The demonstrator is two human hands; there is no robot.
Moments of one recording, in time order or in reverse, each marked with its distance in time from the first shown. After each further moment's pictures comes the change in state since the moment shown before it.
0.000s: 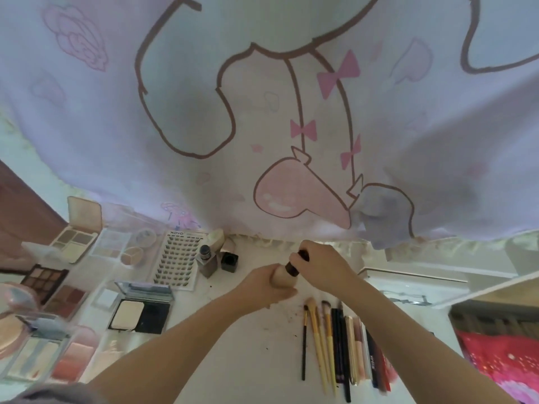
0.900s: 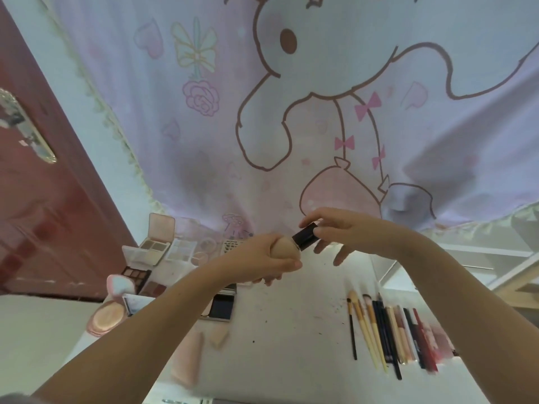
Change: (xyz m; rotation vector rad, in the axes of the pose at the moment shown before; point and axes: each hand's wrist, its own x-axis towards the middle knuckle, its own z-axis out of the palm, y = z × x) left_hand -0.153 0.054 -0.114 0.152 0.001 0.157; right_hand -0.094 -0.107 -0.055 0.341 -0.259 -0.350
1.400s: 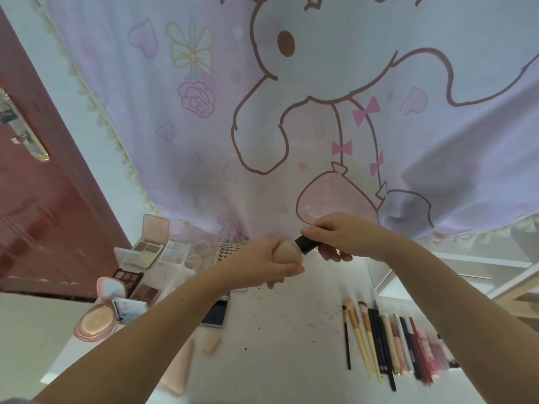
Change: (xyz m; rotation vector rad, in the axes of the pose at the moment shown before) left_hand 0.013 0.003 0.006 0.035 0.032 0.038; right_hand 0.012 -0.003 -0.003 -0.192 0.036 0.077
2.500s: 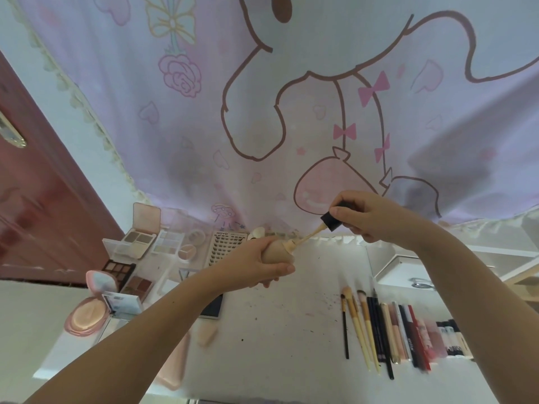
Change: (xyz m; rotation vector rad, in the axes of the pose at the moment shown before) left_hand 0.012 -0.032 0.008 -0.141 -0.015 0.025; right_hand -0.006 0.028 -0.026 0.179 0.151 0.006
